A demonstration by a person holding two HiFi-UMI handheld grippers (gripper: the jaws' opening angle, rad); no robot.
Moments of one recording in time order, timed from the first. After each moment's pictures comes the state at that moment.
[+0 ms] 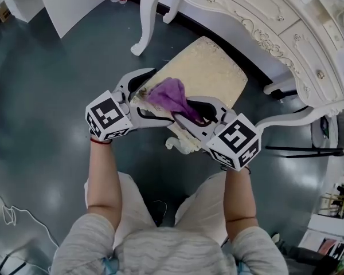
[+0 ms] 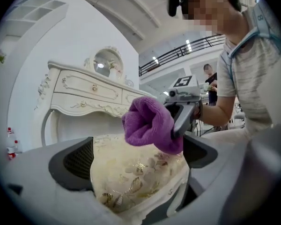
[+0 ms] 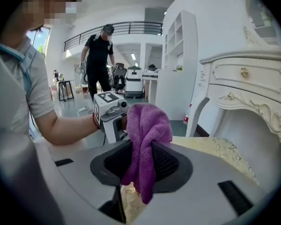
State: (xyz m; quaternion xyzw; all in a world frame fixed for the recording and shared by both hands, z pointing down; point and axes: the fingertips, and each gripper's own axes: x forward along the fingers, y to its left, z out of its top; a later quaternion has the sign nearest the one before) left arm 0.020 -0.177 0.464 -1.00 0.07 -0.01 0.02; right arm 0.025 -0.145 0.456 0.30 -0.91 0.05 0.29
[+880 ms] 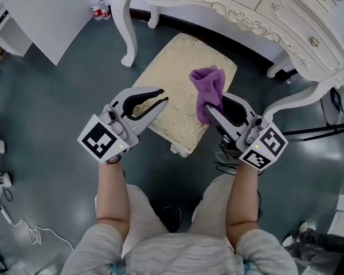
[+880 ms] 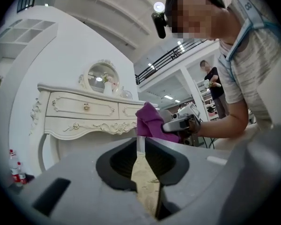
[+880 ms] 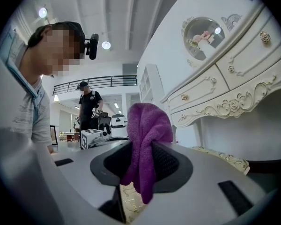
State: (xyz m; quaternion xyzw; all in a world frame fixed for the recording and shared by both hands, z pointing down) left arm 0.062 -0.164 0.416 -0.99 0.11 0.02 0.07; right arm 0.154 -0.135 0.399 0.40 -0.92 0.05 -0.04
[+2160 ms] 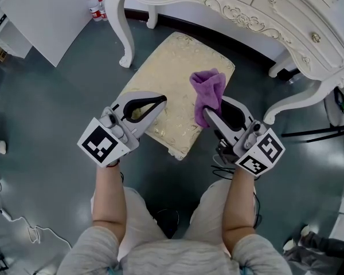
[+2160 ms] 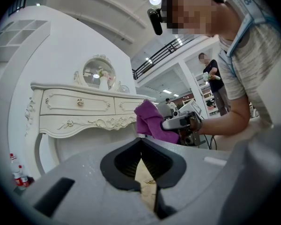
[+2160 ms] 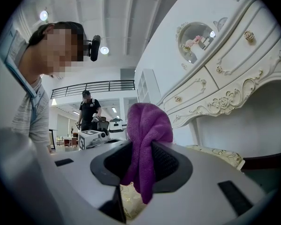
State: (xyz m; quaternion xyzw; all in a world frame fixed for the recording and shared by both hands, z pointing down) left arm 0.089 -0.159 0.431 -0.99 0.11 -0.02 0.09; right arm 0.178 -0.131 0.414 0.41 -0.91 0.05 -0.07
